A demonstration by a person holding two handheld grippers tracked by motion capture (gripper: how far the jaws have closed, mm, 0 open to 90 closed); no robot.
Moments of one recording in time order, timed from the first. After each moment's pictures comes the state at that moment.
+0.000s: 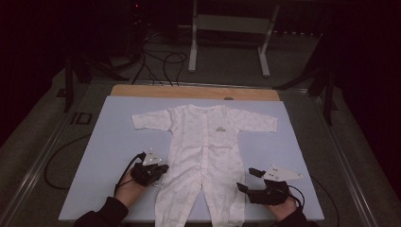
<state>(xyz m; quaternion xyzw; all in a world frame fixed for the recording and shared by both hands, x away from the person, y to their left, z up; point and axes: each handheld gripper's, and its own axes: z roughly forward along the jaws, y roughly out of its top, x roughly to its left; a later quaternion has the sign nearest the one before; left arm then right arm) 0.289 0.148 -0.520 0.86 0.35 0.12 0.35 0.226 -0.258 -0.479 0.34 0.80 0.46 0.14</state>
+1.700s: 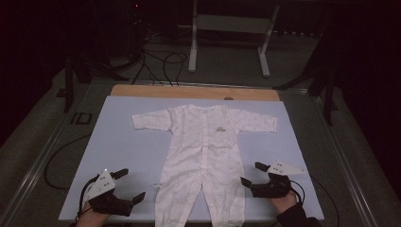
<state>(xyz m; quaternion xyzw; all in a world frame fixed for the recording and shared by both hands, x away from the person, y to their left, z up) 0.203 0.236 -0.495 0.79 0.33 0.16 0.50 0.248 -0.278 -0.499 0.37 0.78 0.49 0.14</state>
